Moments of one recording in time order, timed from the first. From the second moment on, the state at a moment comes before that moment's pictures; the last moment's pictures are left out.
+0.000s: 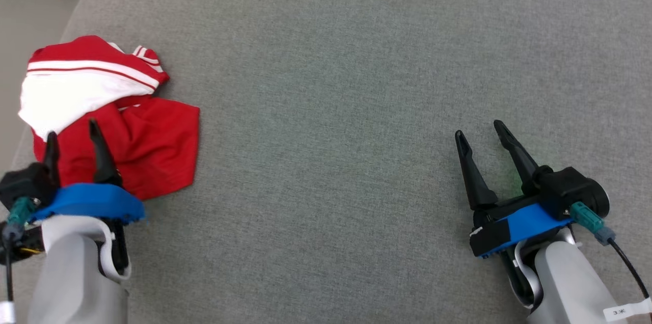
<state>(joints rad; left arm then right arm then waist) -0.40 0.12 0.16 0.59 -0.22 -0.01 -0.26 -0.32 -0.10 0.13 0.34 0.13 0.13 -0.26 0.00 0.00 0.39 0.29</state>
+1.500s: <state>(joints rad) -0.62 0.05 -0.22 0.39 -0.16 -0.11 -0.26 -0.26 -0.05 0.10 0.40 0.23 0.13 -0.26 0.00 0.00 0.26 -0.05</state>
